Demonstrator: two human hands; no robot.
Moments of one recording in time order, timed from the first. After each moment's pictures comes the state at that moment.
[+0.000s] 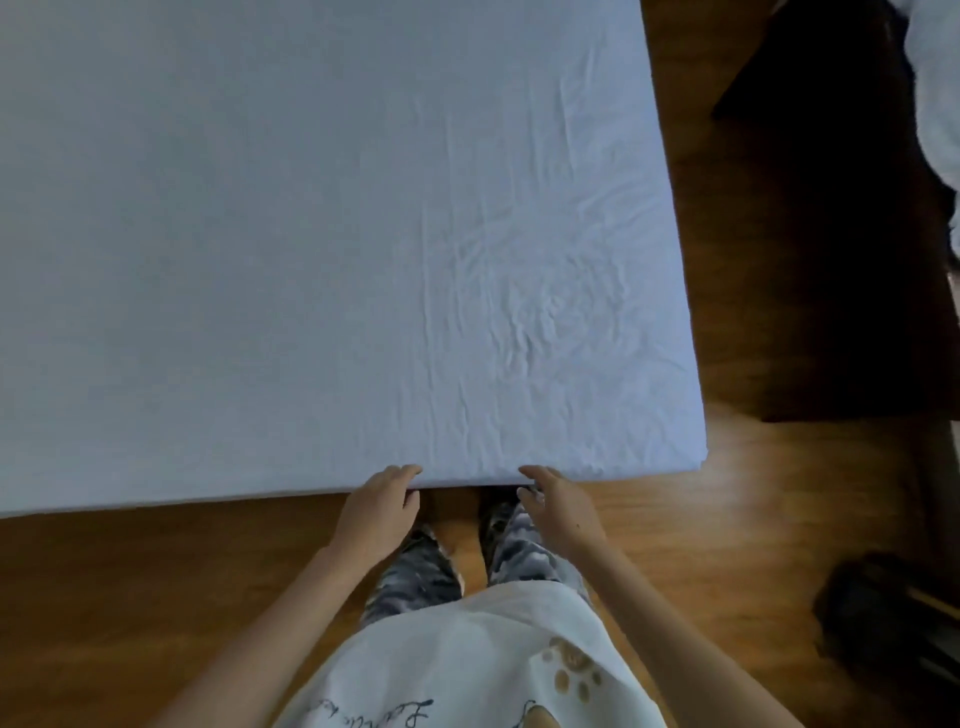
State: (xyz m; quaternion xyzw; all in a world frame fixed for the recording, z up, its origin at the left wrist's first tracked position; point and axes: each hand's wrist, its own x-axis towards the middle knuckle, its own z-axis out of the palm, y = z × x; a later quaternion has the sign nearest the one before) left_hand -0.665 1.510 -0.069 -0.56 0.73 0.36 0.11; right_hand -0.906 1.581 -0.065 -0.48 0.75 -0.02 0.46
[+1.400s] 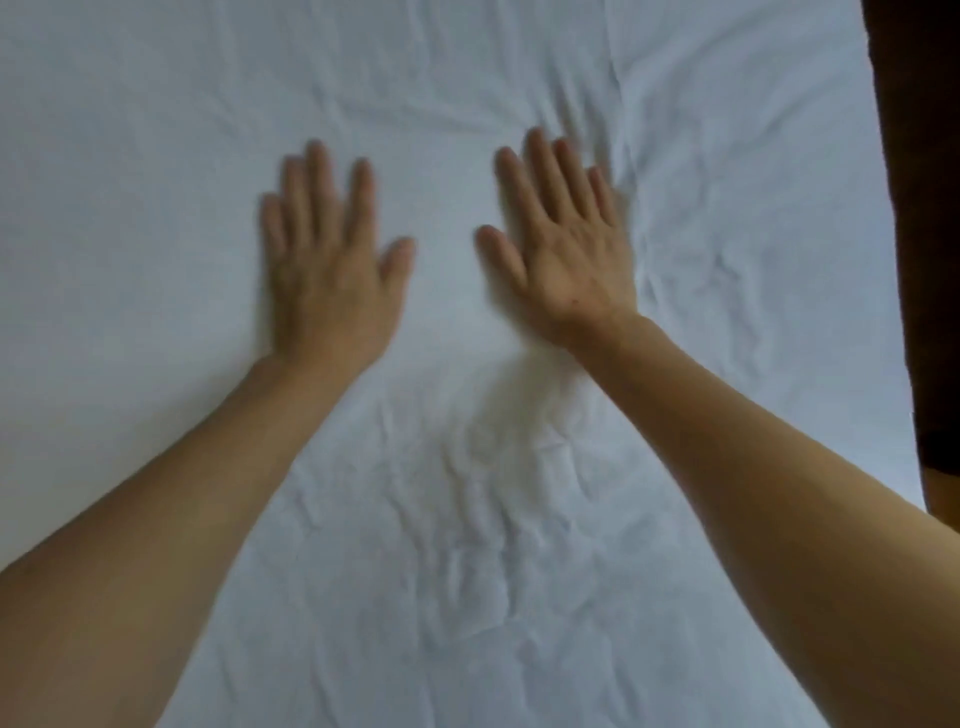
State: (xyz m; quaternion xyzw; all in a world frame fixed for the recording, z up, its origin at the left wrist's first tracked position) left_hand -0.920 1.123 -0.448 -0.54 0.84 0.08 -0.02; right_hand -1.115 1.178 -0.440 -0.64 0.76 -0.01 0.11
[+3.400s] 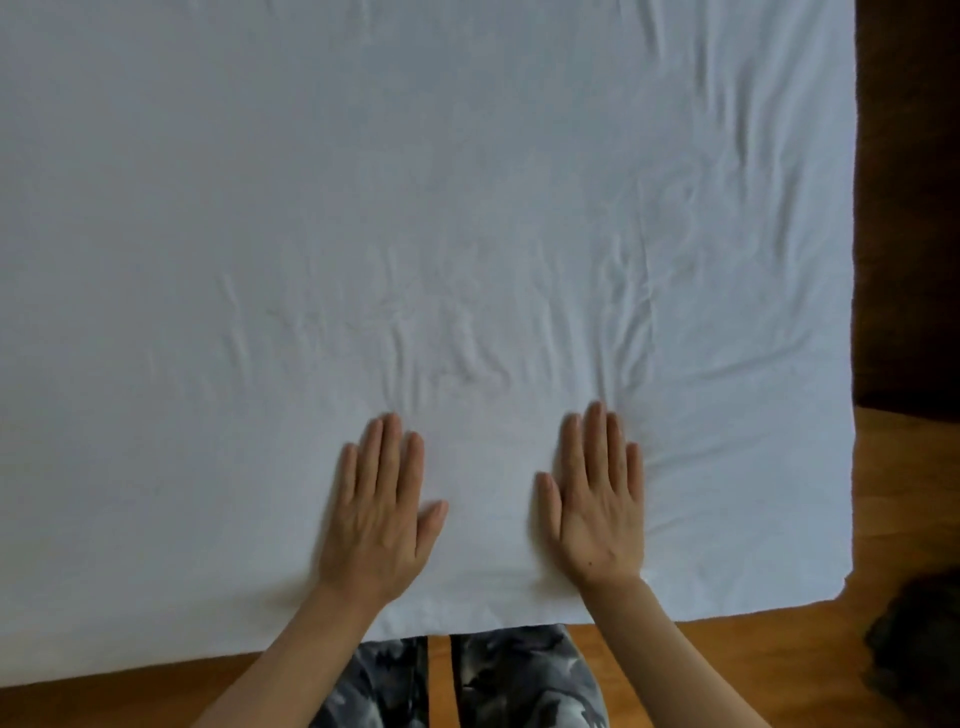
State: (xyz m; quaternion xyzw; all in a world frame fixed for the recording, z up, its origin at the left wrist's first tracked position) left_hand -0.817 1.446 -0.433 -0.44 0.89 0.09 0.07; right_hand -1.035 1.512 -0.424 -0.57 0.81 0.03 0.16
